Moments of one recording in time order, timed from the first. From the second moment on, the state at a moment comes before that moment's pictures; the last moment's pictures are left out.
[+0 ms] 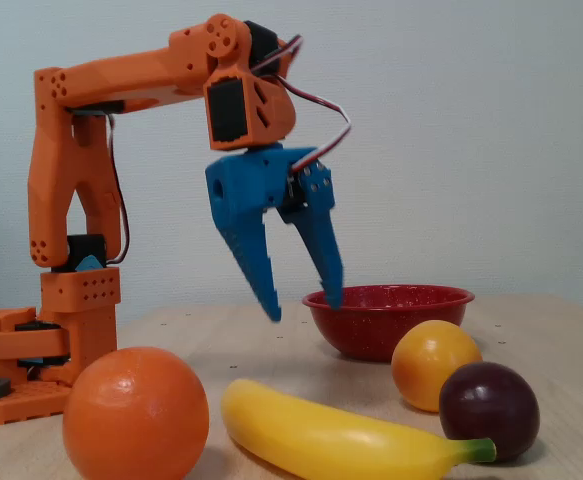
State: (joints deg) arm 28.8 86.6 78.0 89.0 -53.5
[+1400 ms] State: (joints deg) arm 40.9 67.1 56.8 92.7 -78.9
